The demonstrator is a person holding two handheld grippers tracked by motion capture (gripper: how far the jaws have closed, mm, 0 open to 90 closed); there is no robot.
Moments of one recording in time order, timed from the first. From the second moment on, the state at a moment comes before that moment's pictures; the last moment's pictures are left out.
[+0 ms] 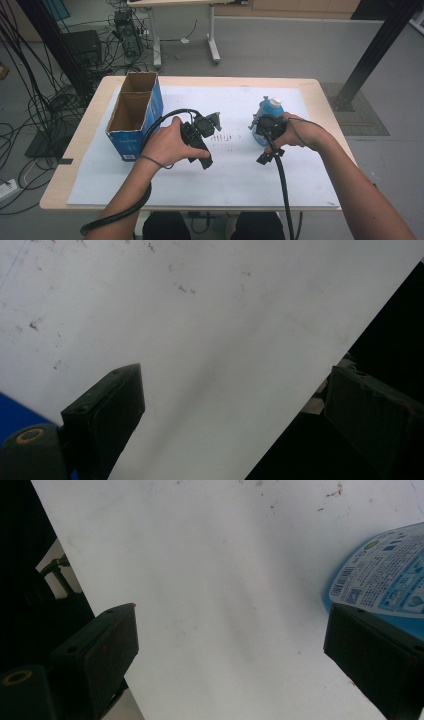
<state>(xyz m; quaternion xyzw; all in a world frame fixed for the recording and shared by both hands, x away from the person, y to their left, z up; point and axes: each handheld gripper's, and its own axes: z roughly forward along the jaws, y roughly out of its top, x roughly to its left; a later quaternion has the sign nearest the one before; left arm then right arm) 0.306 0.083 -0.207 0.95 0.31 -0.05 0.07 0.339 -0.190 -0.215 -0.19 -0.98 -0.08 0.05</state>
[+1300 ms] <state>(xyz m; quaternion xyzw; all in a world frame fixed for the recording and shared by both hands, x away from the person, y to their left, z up) 0.315 0.076 -0.213 0.95 0.31 -0.05 0.06 0.329 -0.223 -0.222 -0.20 -0.97 -0.09 0.05</state>
